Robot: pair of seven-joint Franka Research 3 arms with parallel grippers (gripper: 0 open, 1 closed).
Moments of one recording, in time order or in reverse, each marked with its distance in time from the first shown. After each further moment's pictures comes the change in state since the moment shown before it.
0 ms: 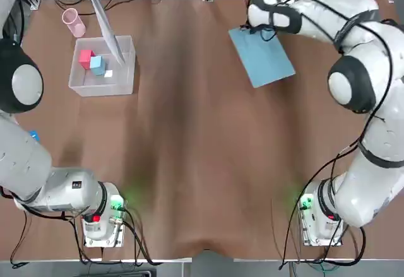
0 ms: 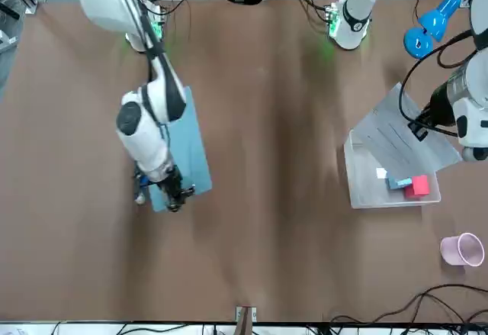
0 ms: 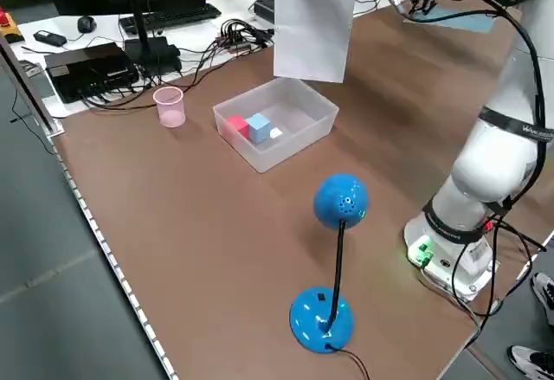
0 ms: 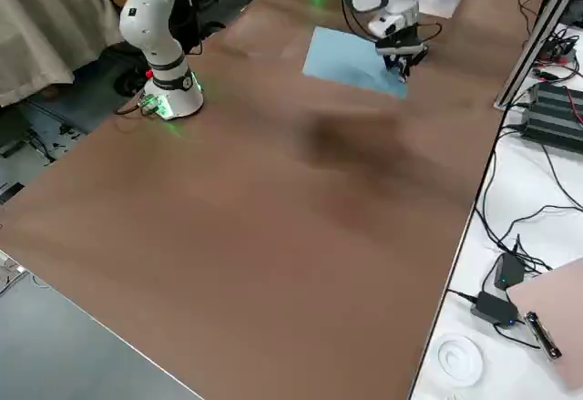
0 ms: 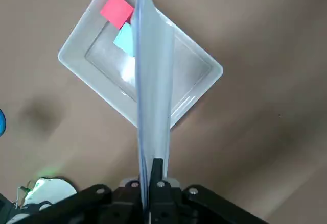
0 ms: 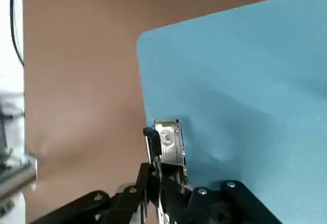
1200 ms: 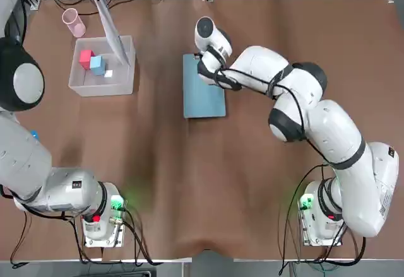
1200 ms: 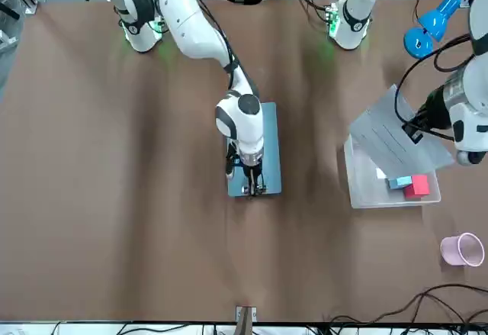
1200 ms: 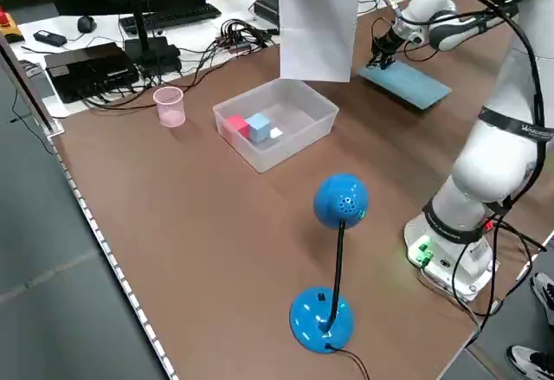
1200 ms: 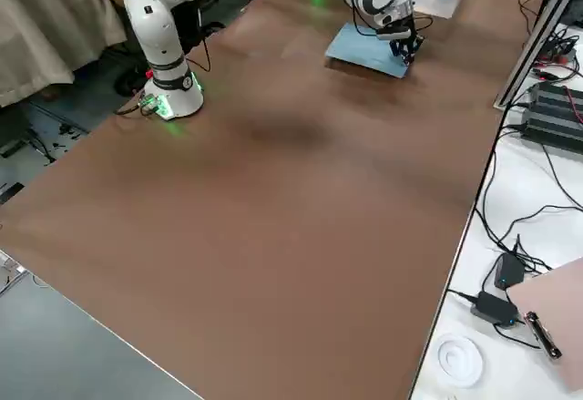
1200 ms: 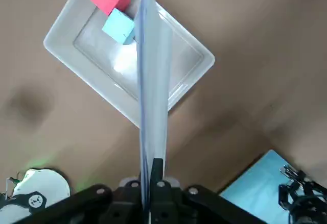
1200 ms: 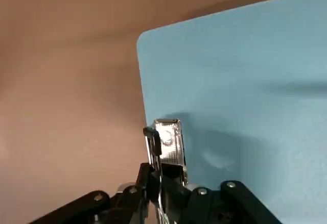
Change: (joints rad) left arm -0.006 0.015 -0.011 0.004 -0.047 0.002 -0.033; right arm 0.391 0.544 -0.158 0.552 -0.203 -0.002 0.820
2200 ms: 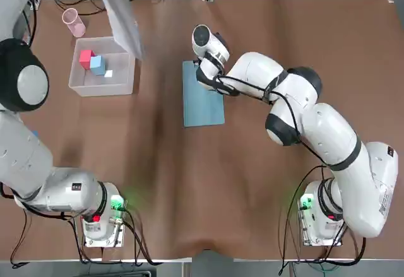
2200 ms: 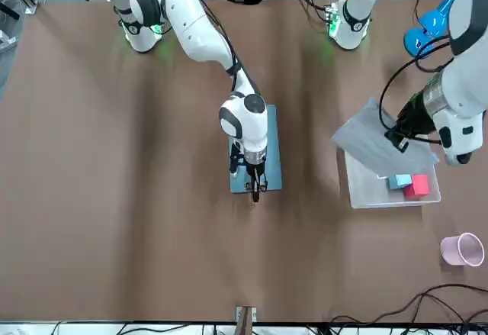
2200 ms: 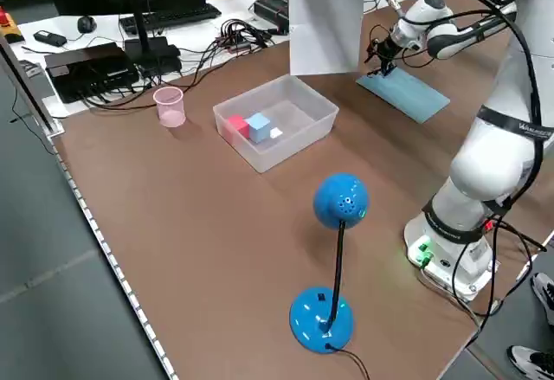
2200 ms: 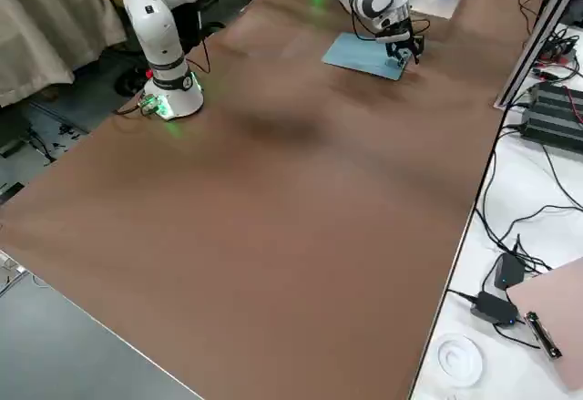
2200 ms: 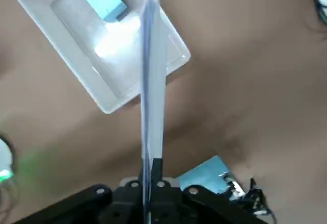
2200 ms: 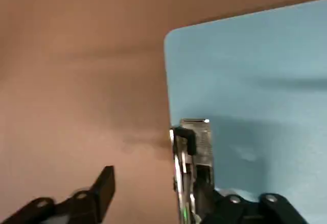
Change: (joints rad) left arm -0.064 0.026 -0.013 -0.001 -0.042 0.123 -0.354; right arm 0.010 0.038 -0.023 0.040 -0.036 -0.003 0.008
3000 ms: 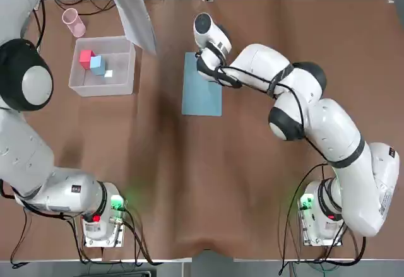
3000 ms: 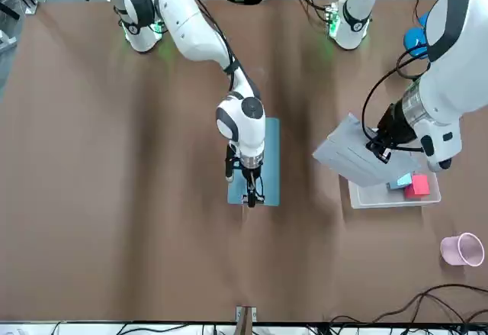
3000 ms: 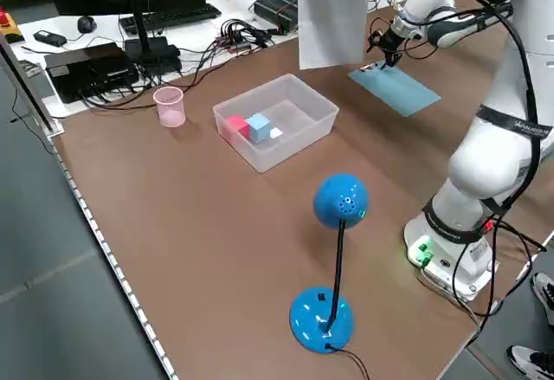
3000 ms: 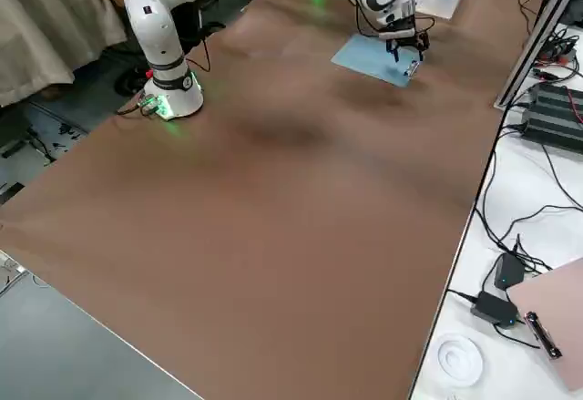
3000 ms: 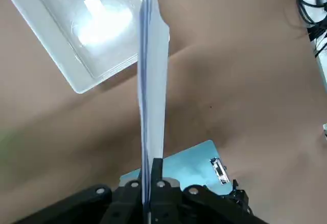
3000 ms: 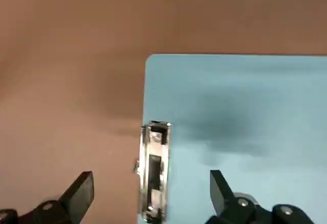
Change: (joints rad) left arm -0.031 0.016 0.002 0.000 -0.041 0.060 -0.075; right arm -0.055 -0.057 0.068 0.016 0.001 -0.170 -0.157
